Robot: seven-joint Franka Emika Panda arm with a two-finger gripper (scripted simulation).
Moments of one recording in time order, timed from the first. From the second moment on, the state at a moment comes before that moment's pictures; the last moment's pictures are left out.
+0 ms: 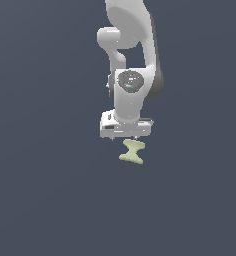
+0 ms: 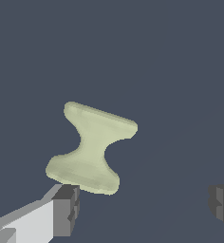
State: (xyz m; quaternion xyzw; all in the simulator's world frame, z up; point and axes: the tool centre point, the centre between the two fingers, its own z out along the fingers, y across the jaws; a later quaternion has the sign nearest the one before) arm -0.013 0.026 0.138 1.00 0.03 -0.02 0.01
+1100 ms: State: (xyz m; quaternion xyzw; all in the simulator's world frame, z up) arm -0.016 0.073 0.071 0.99 -0.12 0.00 0.00
